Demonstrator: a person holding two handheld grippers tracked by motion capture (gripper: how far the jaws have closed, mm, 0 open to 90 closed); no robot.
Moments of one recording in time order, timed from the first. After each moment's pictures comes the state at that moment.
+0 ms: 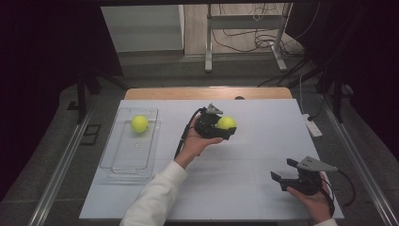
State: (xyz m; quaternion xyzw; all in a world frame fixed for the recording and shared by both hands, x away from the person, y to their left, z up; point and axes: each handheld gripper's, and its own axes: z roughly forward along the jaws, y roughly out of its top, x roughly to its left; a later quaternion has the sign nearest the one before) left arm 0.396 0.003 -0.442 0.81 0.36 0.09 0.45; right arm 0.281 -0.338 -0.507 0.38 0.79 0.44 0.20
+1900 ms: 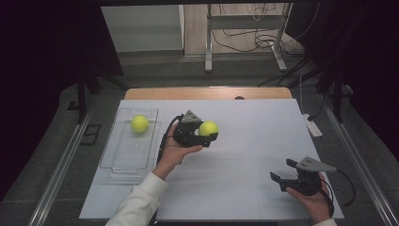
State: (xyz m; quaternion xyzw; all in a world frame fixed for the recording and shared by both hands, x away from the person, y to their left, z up) left arm 0.359 0.061 -0.440 0.80 0.37 0.11 0.47; right arm 0.280 -0.336 -0.507 0.38 0.79 0.44 0.20
